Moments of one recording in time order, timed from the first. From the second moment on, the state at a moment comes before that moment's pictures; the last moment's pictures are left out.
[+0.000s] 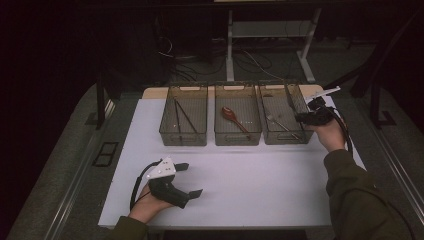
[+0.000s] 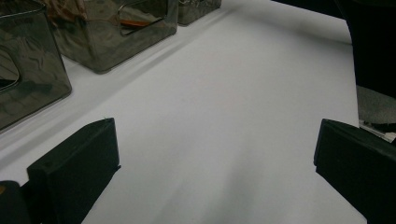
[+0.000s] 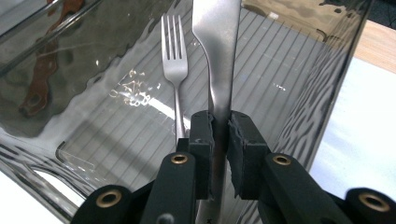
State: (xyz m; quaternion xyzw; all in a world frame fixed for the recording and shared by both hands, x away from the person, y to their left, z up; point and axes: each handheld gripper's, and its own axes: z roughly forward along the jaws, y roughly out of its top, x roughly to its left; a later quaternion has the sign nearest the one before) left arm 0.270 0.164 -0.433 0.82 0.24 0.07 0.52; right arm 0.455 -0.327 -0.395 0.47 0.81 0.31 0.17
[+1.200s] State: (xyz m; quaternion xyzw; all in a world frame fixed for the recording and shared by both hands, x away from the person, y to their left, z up) left arm 0.270 0.163 -0.434 0.82 0.24 0.07 0.51; right arm 0.435 -0.325 -0.371 0.47 0.75 0.44 0.15
